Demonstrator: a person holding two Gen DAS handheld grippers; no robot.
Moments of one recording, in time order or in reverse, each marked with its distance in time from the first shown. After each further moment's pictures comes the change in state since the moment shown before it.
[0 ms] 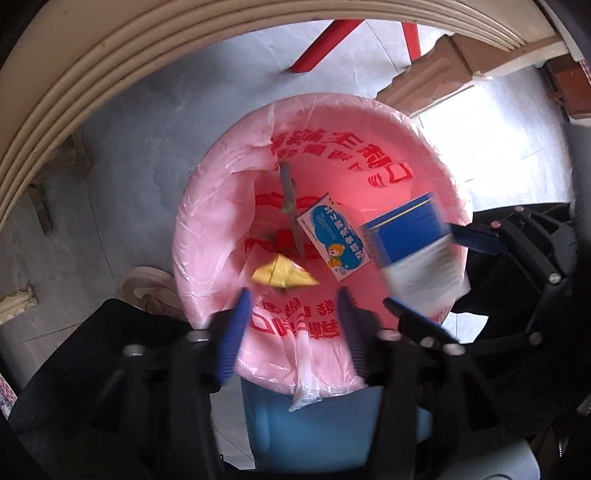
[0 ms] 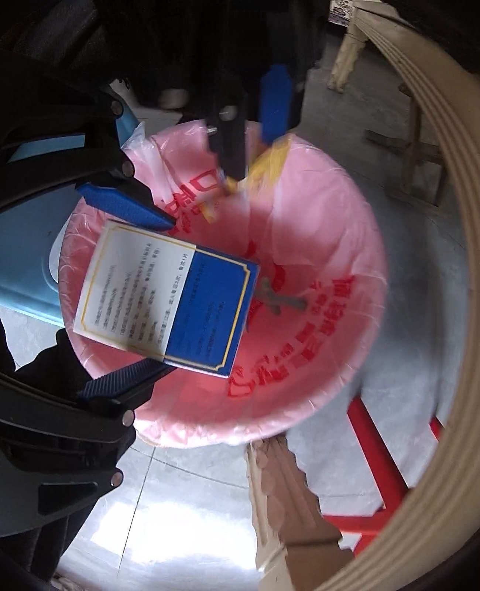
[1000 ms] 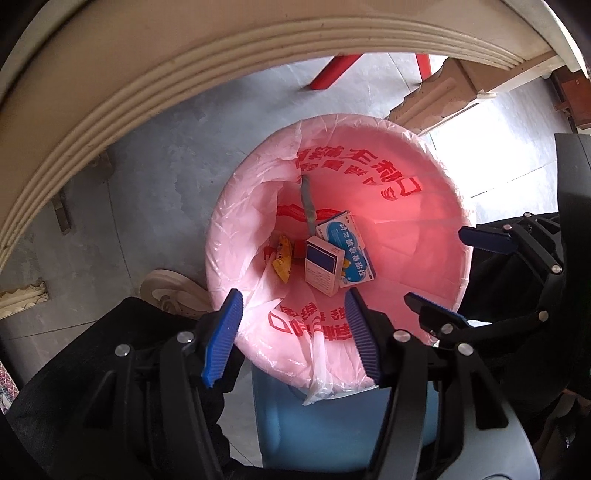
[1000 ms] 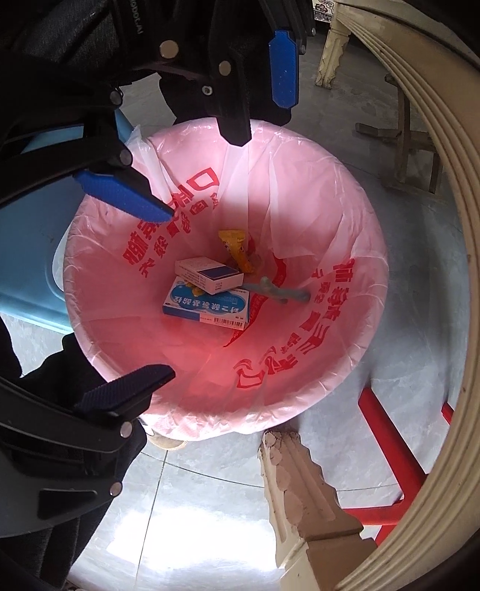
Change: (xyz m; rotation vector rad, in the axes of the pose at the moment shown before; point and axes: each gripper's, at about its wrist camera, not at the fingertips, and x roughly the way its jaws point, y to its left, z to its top) left arm -0.021 0.004 -0.011 -0.029 -0.073 0.052; right arm -0.011 -0.013 -0.002 0.074 -0.014 0.026
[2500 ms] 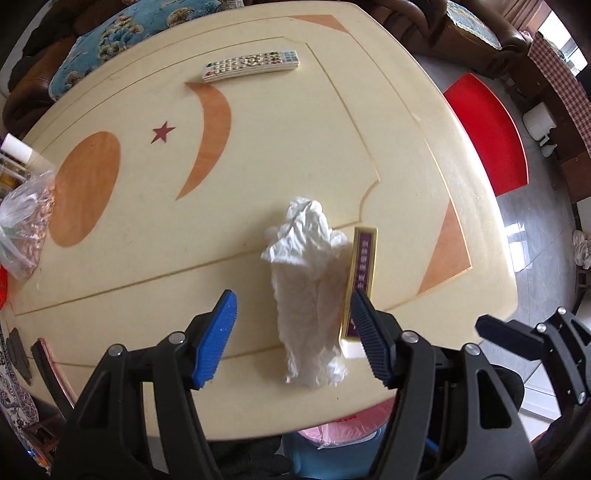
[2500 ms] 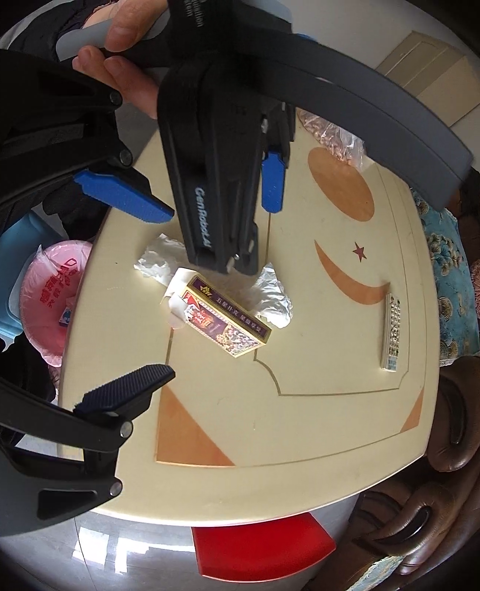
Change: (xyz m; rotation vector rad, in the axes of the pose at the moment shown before) left arm -0.262 0.054 0.218 -0.074 -0.224 0.028; right arm -0.307 0.017 0.193 0.023 -0.317 0.061
